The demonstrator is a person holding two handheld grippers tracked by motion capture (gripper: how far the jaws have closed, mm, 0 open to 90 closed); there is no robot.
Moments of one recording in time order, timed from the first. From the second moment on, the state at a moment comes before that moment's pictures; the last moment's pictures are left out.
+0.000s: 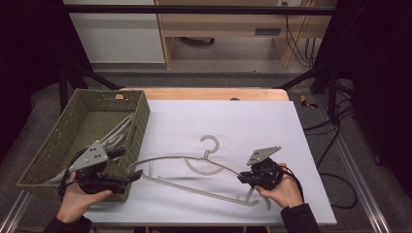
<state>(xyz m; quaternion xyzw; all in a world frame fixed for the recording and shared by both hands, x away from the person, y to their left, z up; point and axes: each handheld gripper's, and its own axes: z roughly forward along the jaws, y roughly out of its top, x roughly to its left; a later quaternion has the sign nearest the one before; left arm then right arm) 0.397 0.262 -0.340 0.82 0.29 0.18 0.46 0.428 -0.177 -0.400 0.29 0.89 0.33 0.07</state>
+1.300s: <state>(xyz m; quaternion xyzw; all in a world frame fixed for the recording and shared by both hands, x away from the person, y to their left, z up) 0.435 0.171 -0.424 0.93 0.22 0.13 0.27 0.416 -0.186 -0.395 0.25 0.89 0.39 0.05</state>
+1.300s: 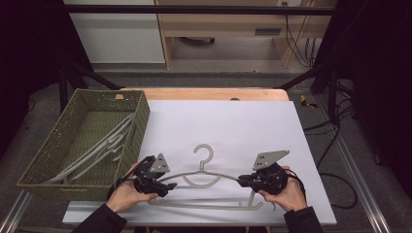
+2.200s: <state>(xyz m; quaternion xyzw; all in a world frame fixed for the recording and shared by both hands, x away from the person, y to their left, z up) 0.415 0.164 -0.412 0.94 0.17 0.14 0.26 0.420 -0.194 -0.397 0.26 0.88 0.39 0.08</state>
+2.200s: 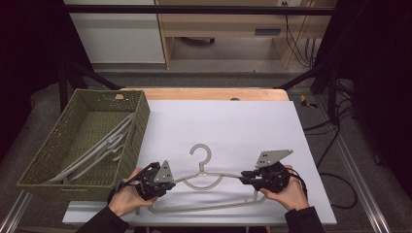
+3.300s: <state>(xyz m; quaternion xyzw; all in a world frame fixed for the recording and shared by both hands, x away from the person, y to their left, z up) 0.401 0.211 -0.332 0.85 0.29 0.27 0.36 0.418 -0.246 -0.396 0.39 0.75 0.50 0.20</state>
